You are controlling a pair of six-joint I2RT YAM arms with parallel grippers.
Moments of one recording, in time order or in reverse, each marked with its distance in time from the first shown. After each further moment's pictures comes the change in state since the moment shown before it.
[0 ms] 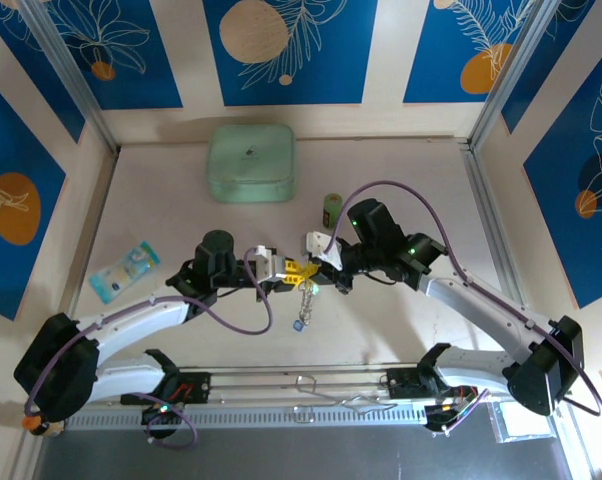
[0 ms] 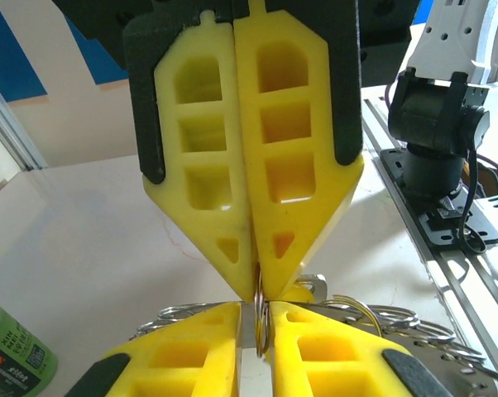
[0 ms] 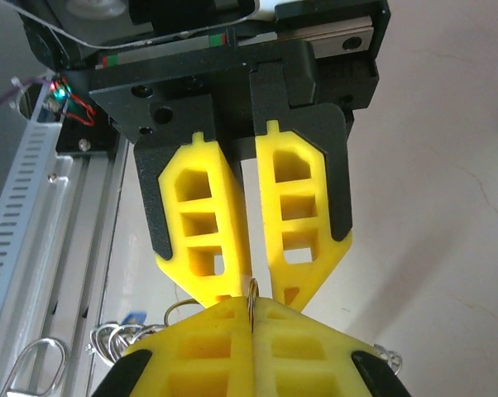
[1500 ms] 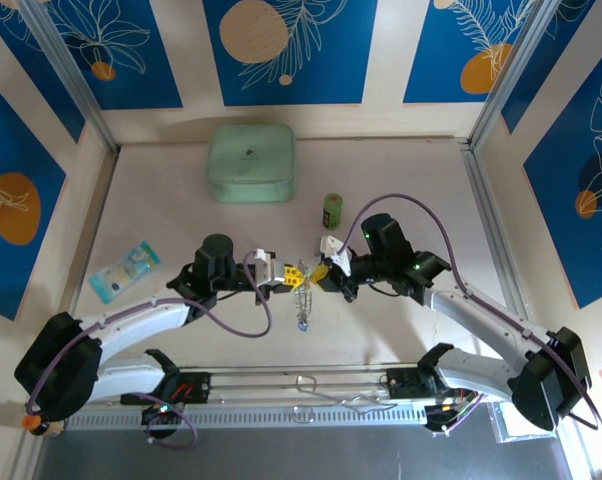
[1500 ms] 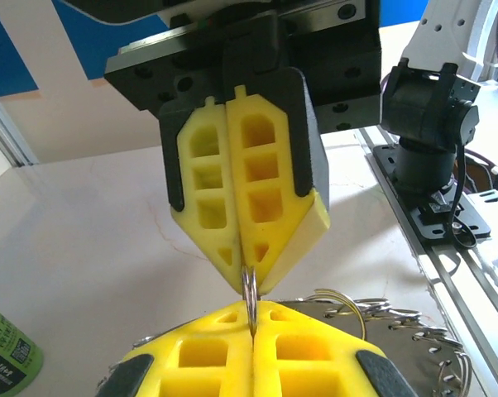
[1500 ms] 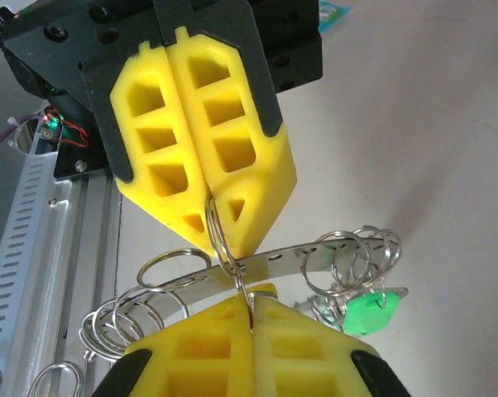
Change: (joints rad) left arm 0.000 0.003 -0.043 0.060 0.016 -0.015; right arm -0.091 -0.092 -0.251 0.235 -0.087 0.189
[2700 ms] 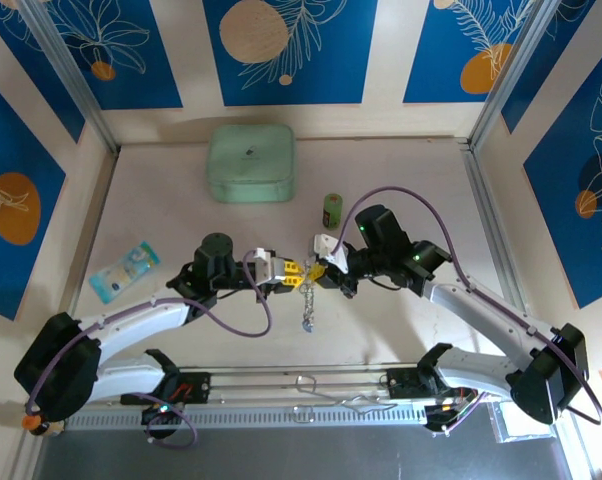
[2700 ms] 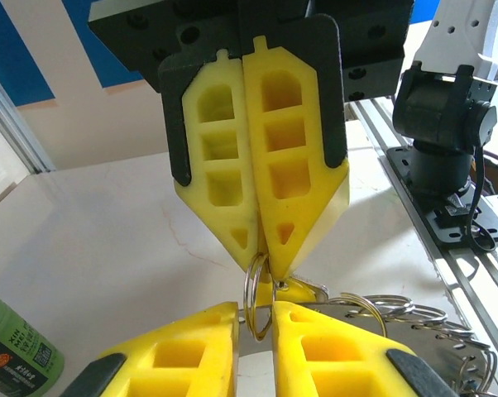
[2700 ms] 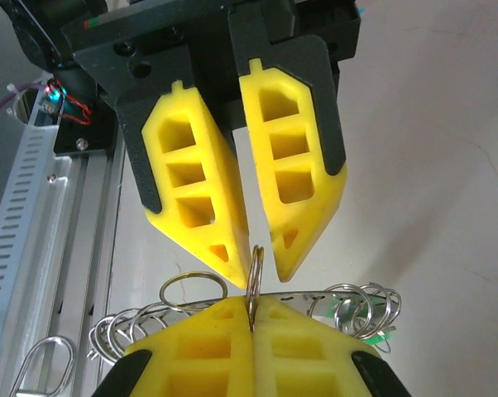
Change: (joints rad) left arm 0.000 -0.001 0.016 -0.009 -0.027 0.019; right arm 0.049 0.037 0.152 -0.180 0.057 -0.136
